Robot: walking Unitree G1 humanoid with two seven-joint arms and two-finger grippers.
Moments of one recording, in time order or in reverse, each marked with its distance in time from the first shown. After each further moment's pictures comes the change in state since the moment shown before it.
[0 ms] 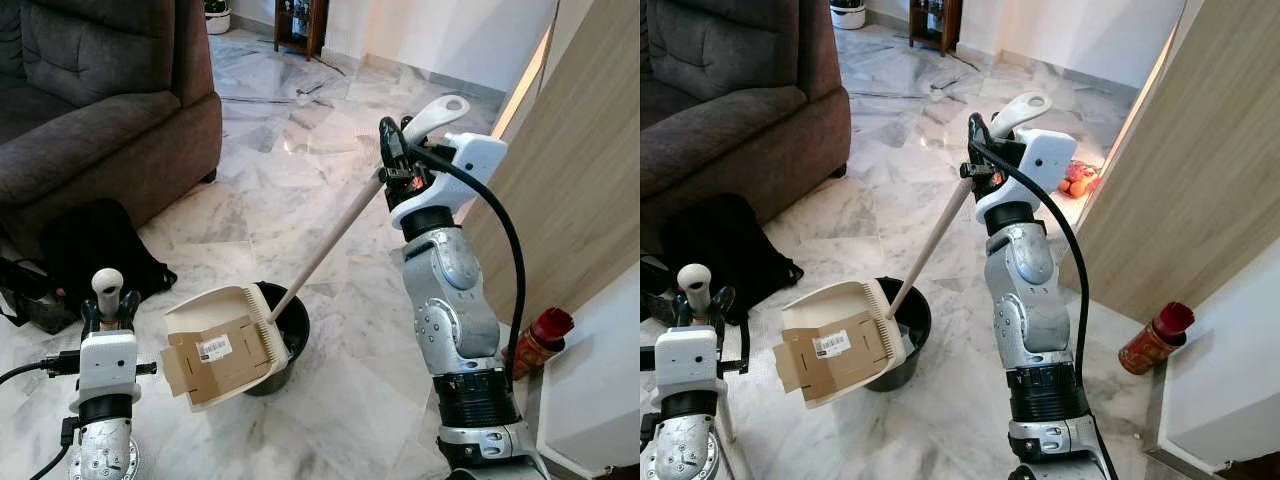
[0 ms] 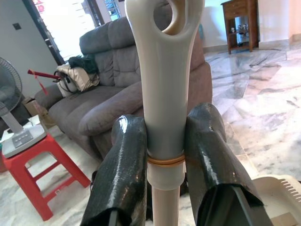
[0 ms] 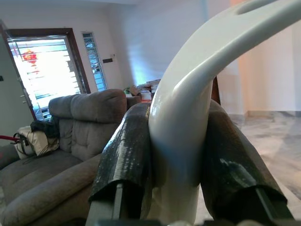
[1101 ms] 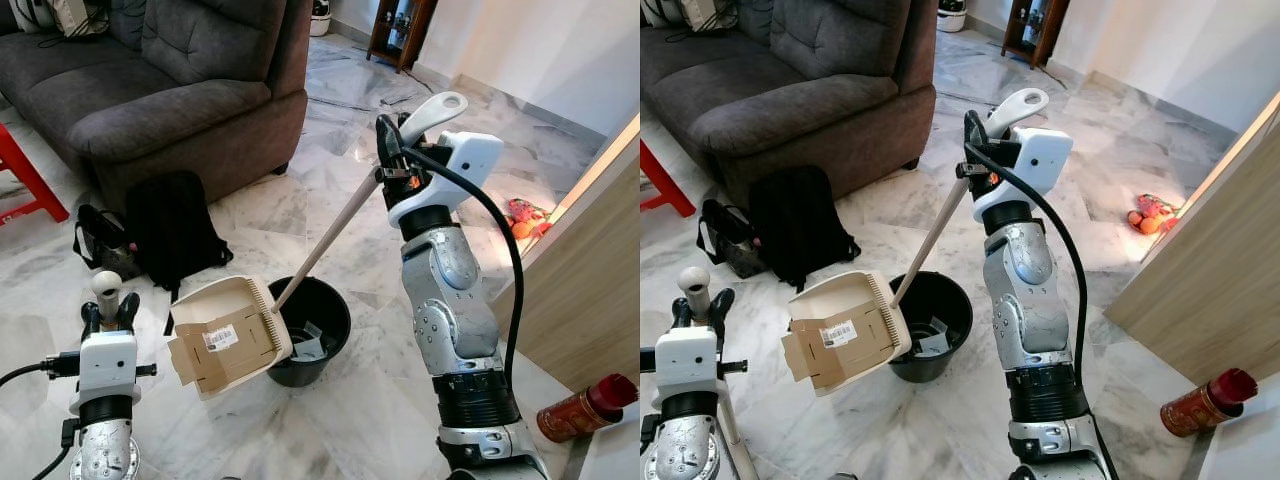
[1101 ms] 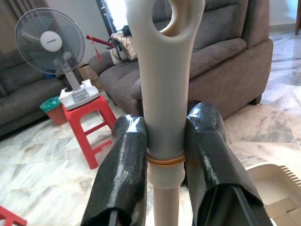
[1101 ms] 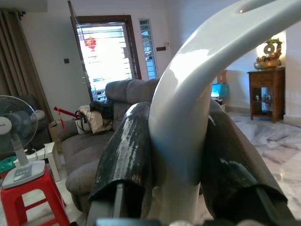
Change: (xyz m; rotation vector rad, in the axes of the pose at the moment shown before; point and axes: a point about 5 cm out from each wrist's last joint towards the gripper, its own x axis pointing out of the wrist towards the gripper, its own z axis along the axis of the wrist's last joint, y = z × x) left arm -0.001 0.000 -0.002 -0.004 0.019 0.004; right arm 0.000 0.002 0.002 -0.020 -0.016 0.018
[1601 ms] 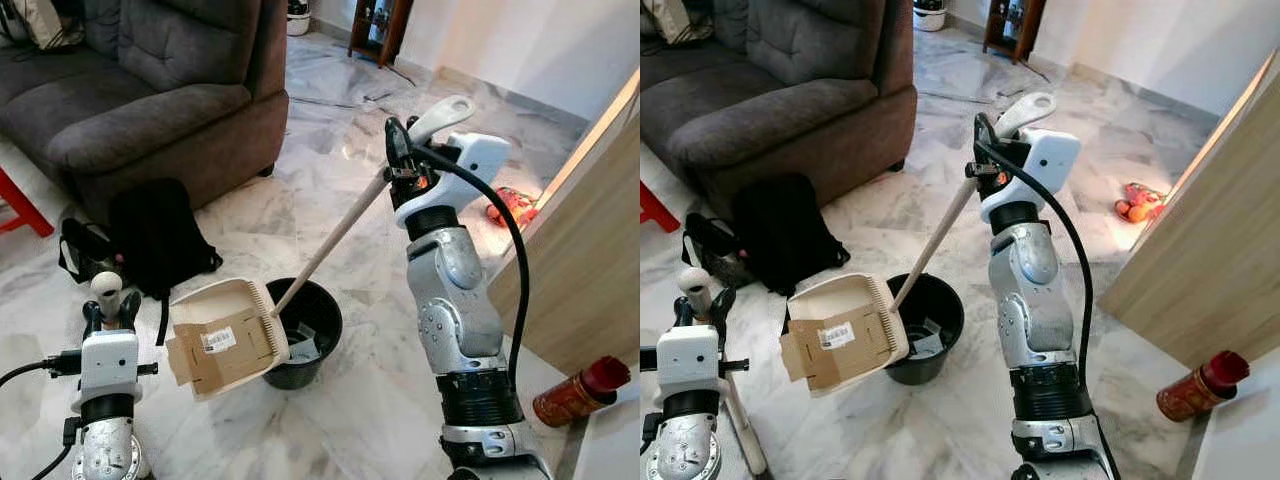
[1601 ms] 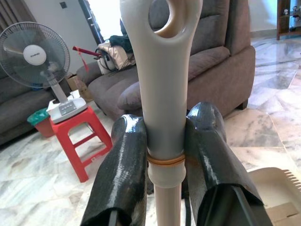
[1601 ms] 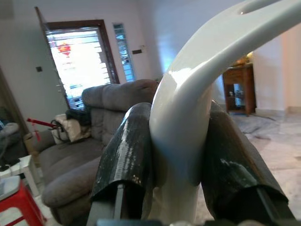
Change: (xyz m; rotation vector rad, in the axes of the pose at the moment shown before) left arm 0.002 -0.002 0.002 -0.006 -0.007 -0.001; right arm 0.000 -0.016 0.000 0.003 0.008 -0.067
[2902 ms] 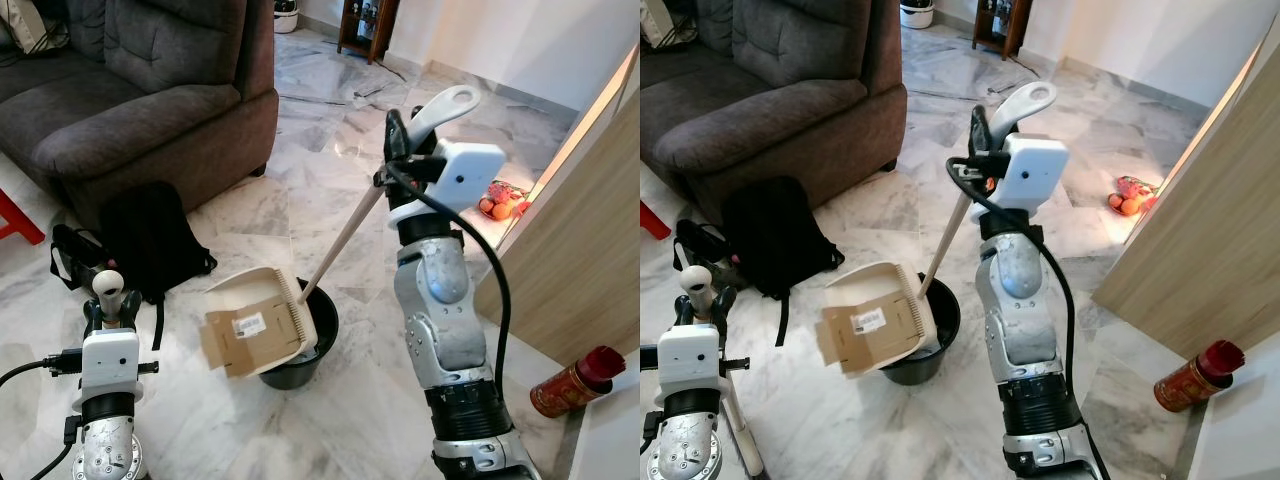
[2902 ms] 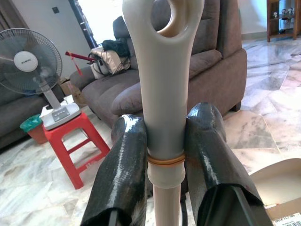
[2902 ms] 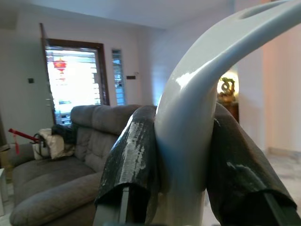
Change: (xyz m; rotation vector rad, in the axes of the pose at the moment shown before) left arm 0.000 -0.001 0.000 -0.001 0.000 -0.001; right arm -0.013 0.030 -0.001 -0.151 -0.130 0.026
